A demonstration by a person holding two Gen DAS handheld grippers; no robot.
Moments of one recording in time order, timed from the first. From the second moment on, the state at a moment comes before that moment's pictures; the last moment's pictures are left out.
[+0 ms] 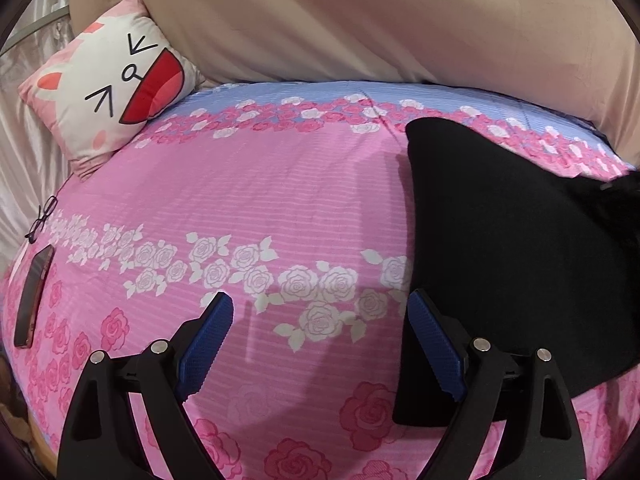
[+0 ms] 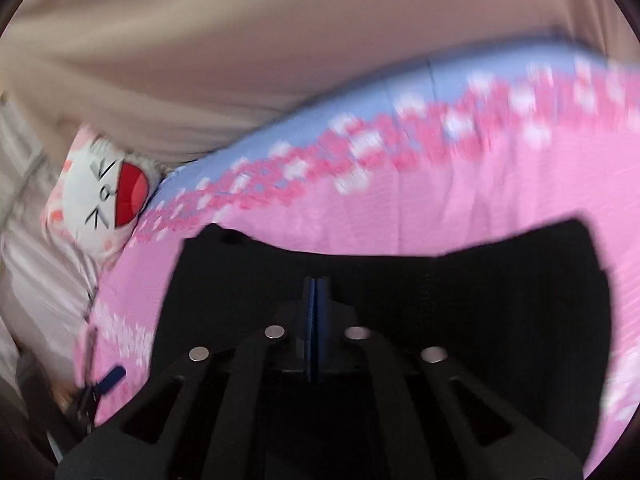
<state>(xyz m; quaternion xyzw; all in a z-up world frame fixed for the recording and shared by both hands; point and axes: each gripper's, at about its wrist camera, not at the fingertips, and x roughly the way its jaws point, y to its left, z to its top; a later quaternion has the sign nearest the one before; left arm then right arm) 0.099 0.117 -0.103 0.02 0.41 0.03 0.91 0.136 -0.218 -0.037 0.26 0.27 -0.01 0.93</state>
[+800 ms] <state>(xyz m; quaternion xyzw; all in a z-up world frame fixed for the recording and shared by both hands) 0.084 0.096 -0.061 -0.02 0.40 -0.03 0.91 0.088 -0.270 -0.061 0.19 0.26 -0.09 0.94</state>
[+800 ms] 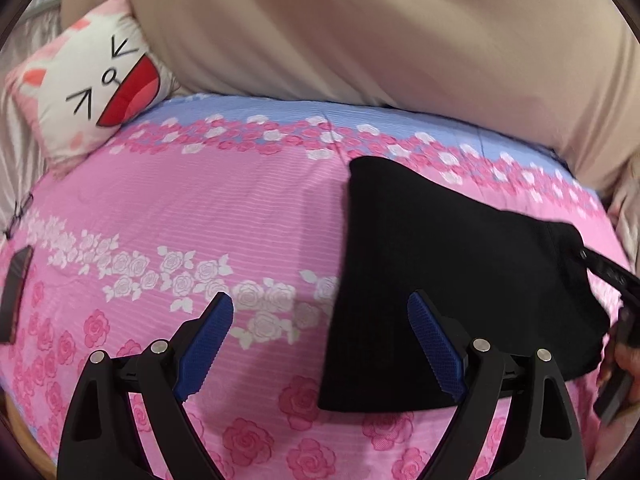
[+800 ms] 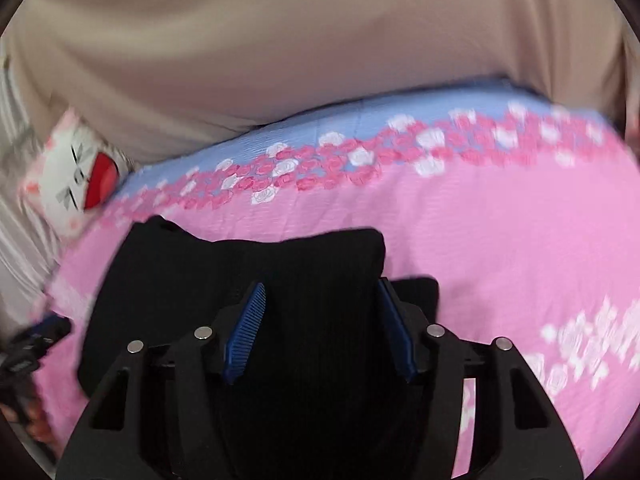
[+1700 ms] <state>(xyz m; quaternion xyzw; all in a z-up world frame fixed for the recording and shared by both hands) 0.105 0.059 -0.080 0.04 0.41 0.00 0.91 0.025 -0.258 -0.090 0.27 0.26 -0.04 0.93</state>
